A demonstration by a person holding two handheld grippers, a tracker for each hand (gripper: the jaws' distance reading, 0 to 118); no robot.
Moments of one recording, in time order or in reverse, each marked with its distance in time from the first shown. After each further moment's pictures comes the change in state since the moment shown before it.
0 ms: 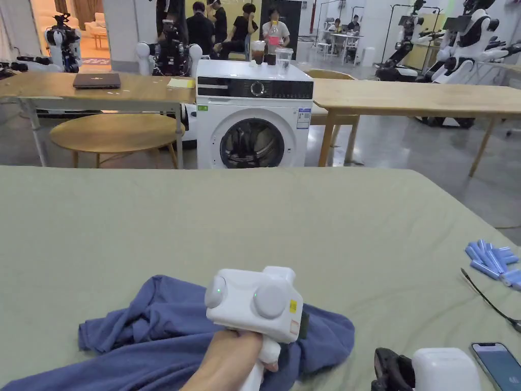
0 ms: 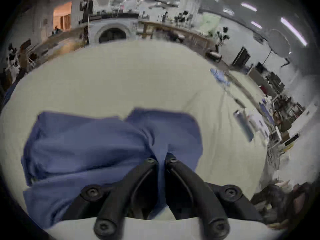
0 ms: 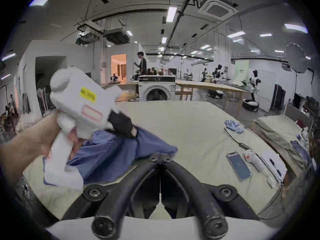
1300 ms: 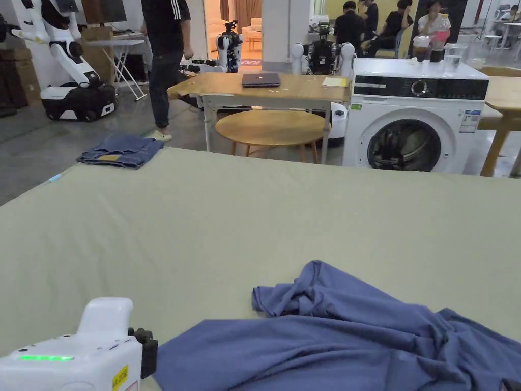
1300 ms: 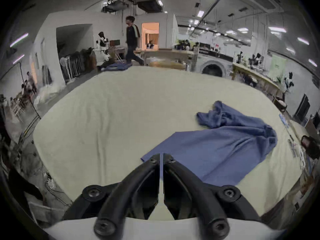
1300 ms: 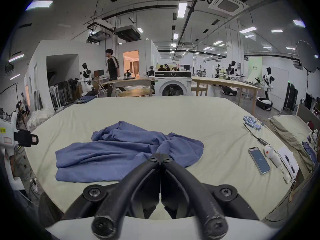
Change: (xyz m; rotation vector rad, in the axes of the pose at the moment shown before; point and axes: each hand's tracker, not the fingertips) left arm -0.223 -0.241 0.275 0.363 0.589 0.375; right arm -0.057 -0.011 0.001 -0.025 0.140 0.009
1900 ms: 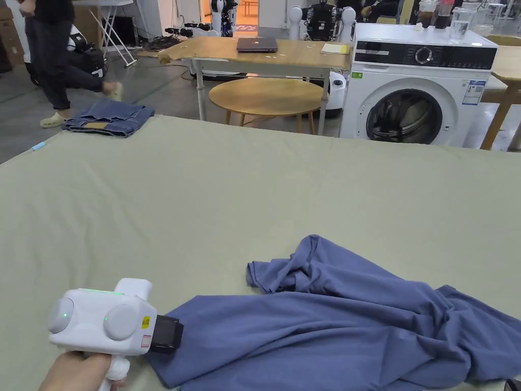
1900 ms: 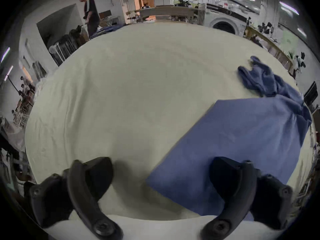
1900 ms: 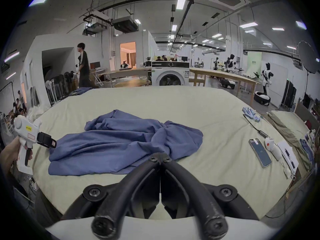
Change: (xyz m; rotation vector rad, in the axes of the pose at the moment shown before) left arm -0.015 -0.004 -0.141 -0.352 0.066 -0.080; right arm 0.011 -0.016 -0.022 -0.089 -0.038 0.008
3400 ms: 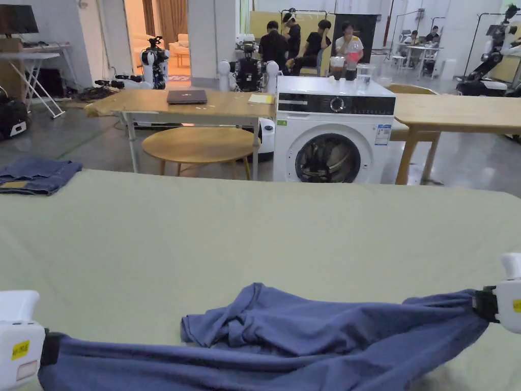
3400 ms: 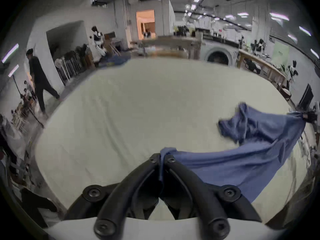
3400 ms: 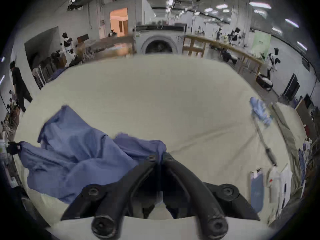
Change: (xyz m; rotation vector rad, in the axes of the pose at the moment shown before) left arm -0.024 0.046 0.118 0.298 -0.009 0.009; right arm 0.152 0.151 -0.118 -0.148 -0.054 -0.037
